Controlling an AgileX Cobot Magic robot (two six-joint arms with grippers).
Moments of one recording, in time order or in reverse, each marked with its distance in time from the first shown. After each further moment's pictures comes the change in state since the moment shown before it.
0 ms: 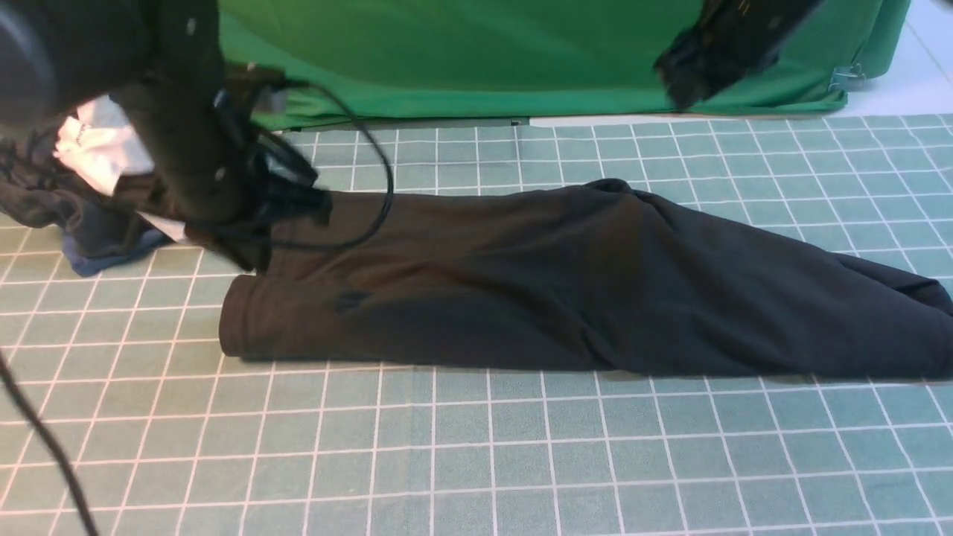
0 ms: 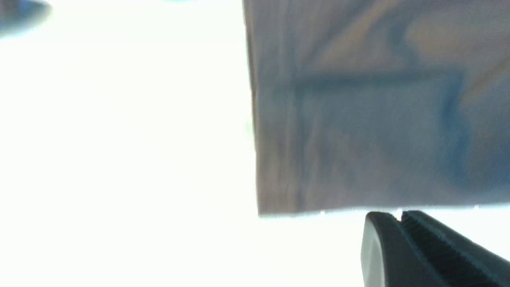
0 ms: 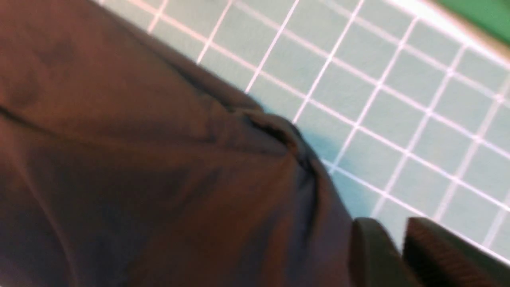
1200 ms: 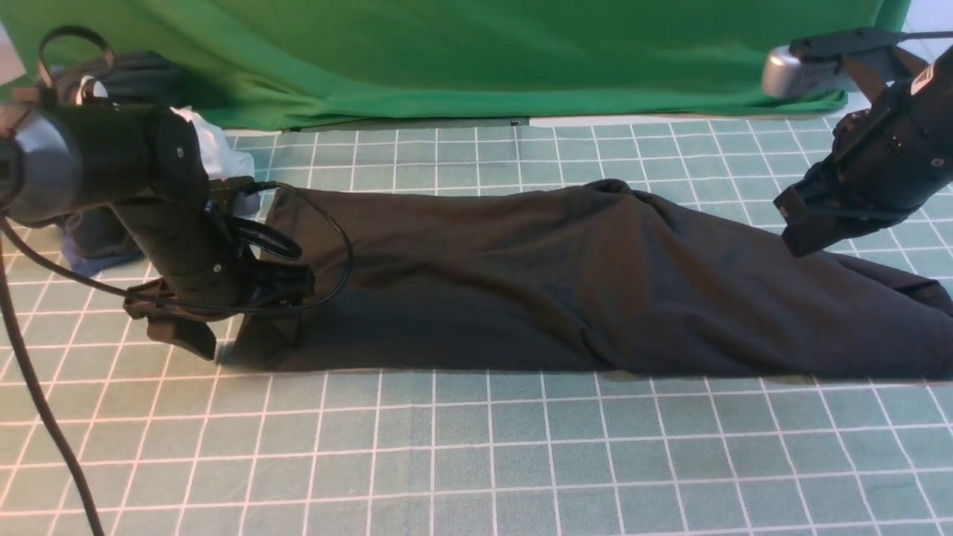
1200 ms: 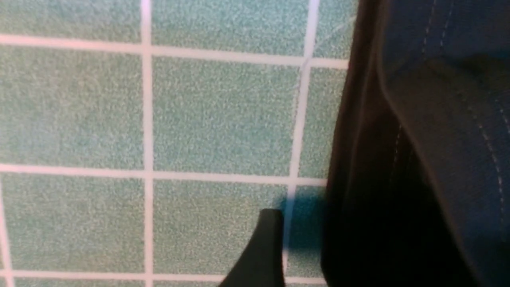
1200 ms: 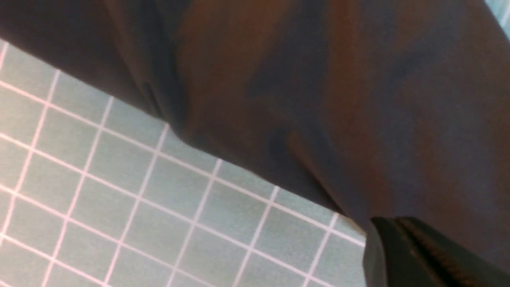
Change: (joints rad) right arm -0.067 -0.478 0.830 0.111 -0.139 -0.051; left arm 0.113 0.156 0.143 -0.118 -0.243 0.003
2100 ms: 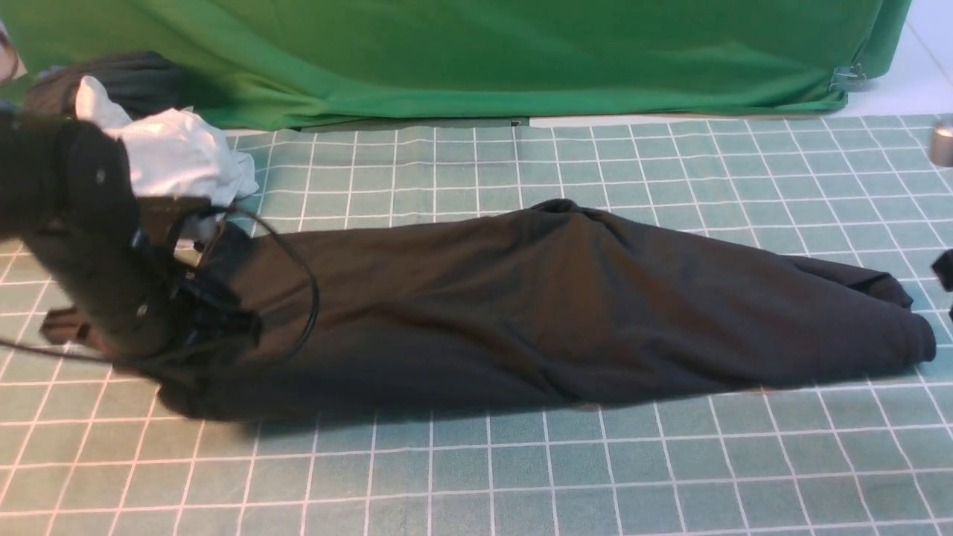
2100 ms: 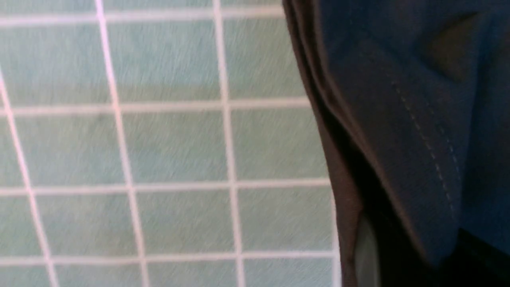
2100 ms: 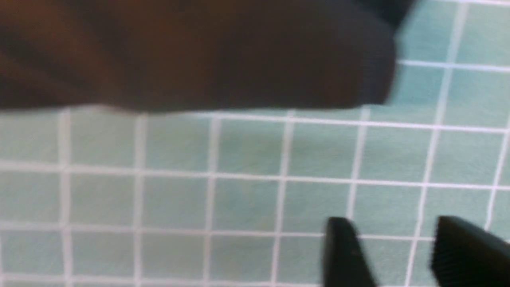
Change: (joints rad) right arm -0.263 -0.119 0.229 -0.217 0.009 0.178; left arm 0.010 -0.296 0.252 0.133 0.058 0.046
